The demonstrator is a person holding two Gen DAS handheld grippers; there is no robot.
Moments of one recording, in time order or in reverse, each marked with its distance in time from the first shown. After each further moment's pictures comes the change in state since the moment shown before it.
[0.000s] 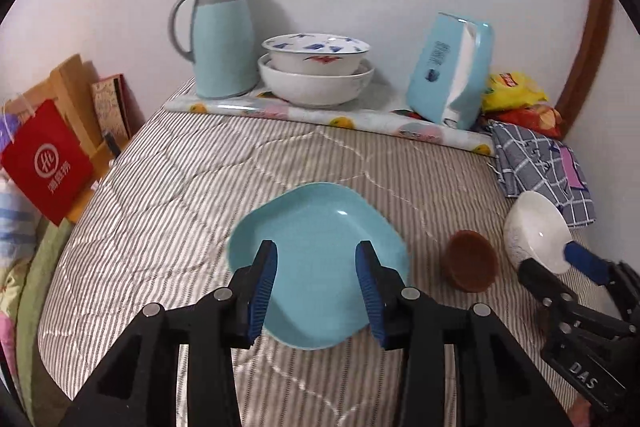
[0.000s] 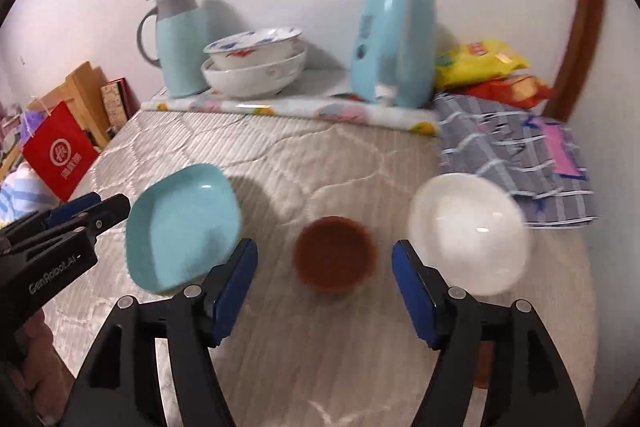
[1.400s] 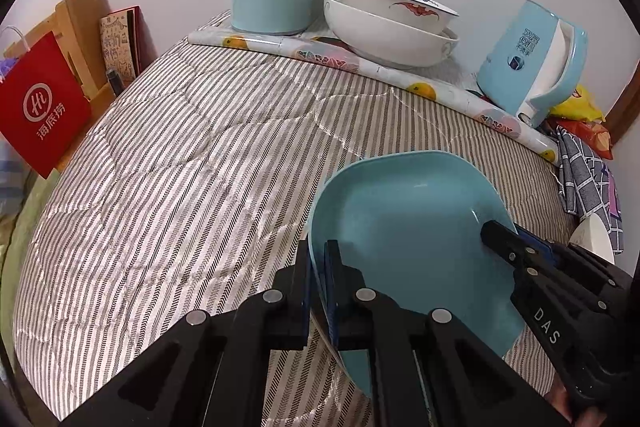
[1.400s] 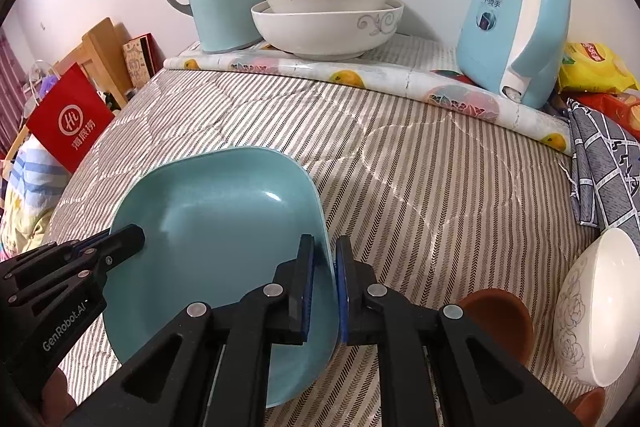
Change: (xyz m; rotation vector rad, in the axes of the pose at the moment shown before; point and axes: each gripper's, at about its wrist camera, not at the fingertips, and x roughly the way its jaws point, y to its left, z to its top) left arm 0.087 0.078 -0.003 -0.145 0.154 0.004; right arm 0.122 0.089 0.034 -0.095 0.134 0.141
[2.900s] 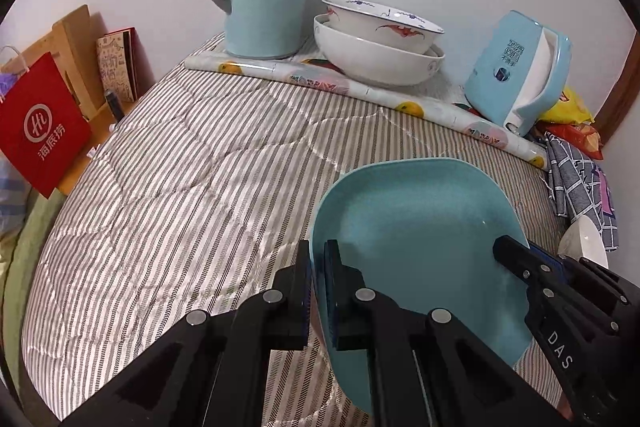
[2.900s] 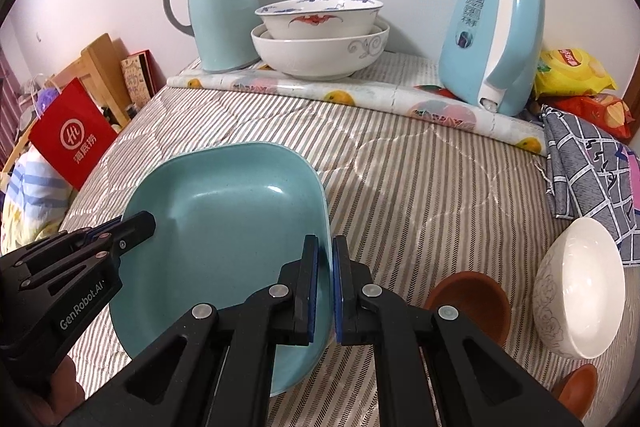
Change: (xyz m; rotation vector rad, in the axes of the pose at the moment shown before) left arm -0.017 0.000 0.007 0.035 -0.054 -0.012; right arm -0.032 0.006 -0.004 0.028 -0.045 -0.029
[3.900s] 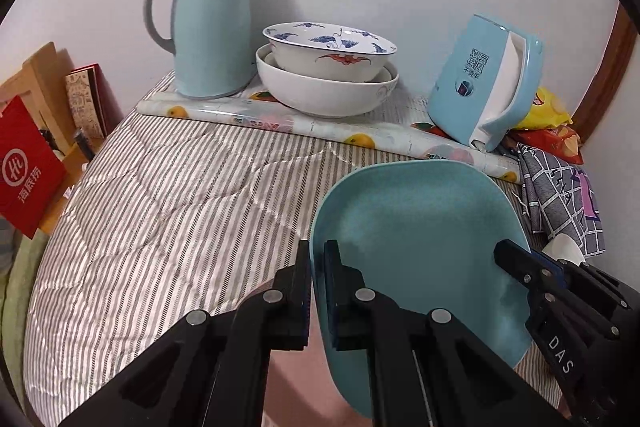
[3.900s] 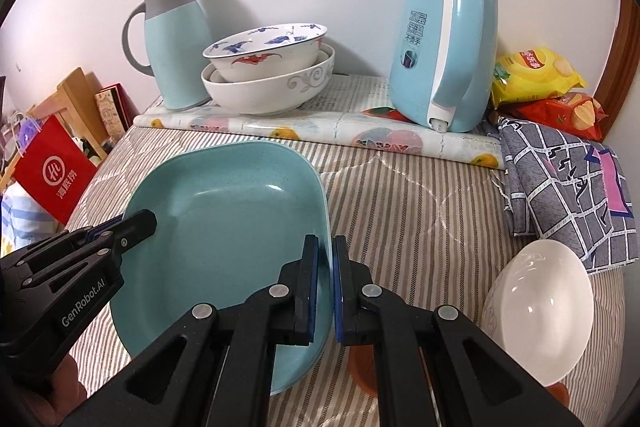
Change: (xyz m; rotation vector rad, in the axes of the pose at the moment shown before) left arm 0.000 -0.046 0.038 0.076 -0.046 -0.059; right arm -0.016 -0.043 0.024 0.079 -0.052 -0.057
